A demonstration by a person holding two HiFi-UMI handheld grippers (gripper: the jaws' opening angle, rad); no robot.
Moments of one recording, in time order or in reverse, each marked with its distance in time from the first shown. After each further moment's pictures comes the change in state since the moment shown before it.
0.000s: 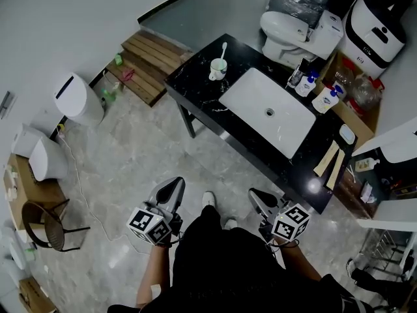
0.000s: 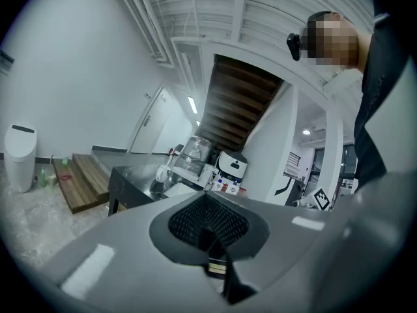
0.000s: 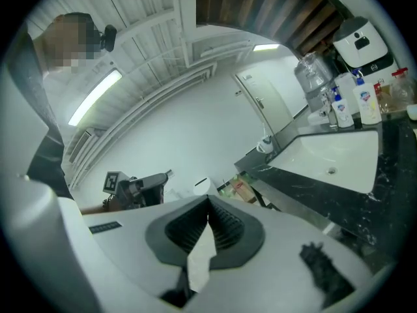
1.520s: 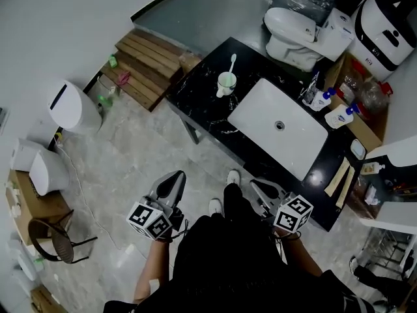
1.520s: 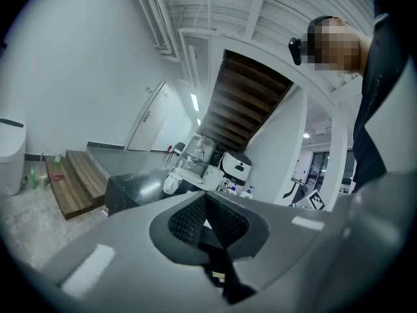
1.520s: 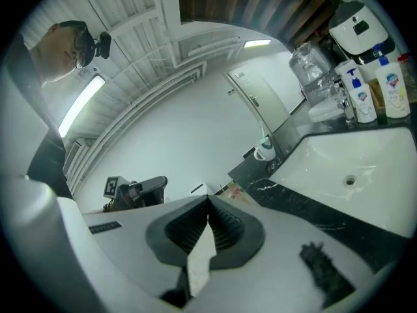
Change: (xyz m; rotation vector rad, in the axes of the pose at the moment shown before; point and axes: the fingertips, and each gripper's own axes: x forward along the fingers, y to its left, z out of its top) left arm 0.094 0.107 0.053 -0.028 0.034 -0.041; right arm 0.118 -0.068 0.069 0.067 -0.018 -0.011
